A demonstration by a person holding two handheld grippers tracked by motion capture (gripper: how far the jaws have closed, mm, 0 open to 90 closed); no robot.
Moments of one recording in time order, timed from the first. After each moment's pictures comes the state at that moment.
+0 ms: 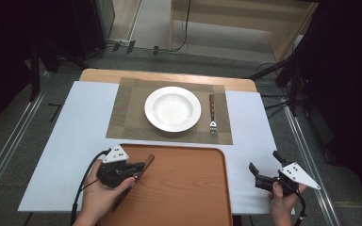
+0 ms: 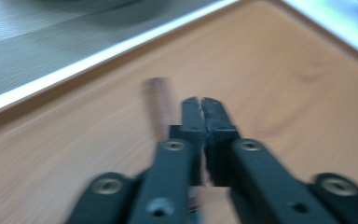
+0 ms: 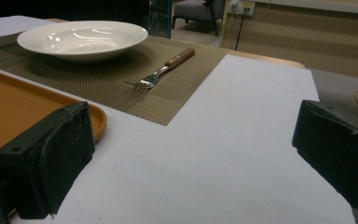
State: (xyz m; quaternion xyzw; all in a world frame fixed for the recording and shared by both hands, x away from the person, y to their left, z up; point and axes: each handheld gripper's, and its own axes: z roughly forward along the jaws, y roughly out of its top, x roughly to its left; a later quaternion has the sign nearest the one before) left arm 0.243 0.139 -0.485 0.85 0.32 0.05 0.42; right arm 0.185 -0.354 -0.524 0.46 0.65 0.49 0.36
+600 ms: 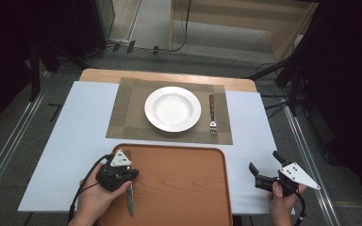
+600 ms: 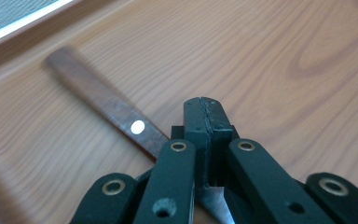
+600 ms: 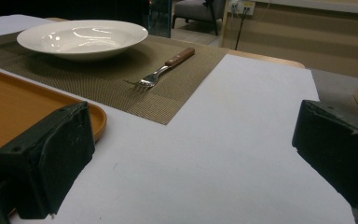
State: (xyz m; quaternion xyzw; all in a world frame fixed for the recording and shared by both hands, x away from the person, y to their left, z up) left arm 0.242 0.153 -0.502 0.88 0.34 0.08 0.32; right arm 0.184 -0.354 -0.524 0.46 0.65 0.49 0.36
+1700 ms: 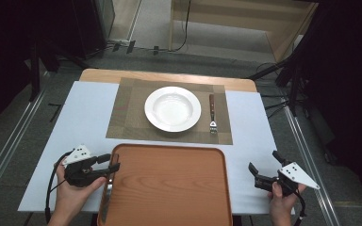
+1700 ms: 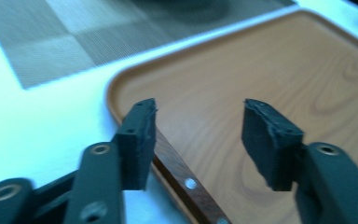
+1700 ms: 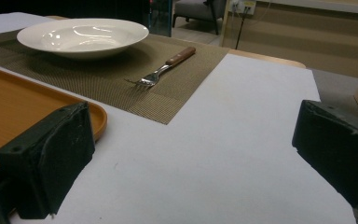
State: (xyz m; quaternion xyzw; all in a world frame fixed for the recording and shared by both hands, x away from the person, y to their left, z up) left arm 0.248 0.236 -0.494 0.79 0.39 0.10 0.47; right arm 0.185 -0.353 -0.524 0.45 0.65 0.49 0.36
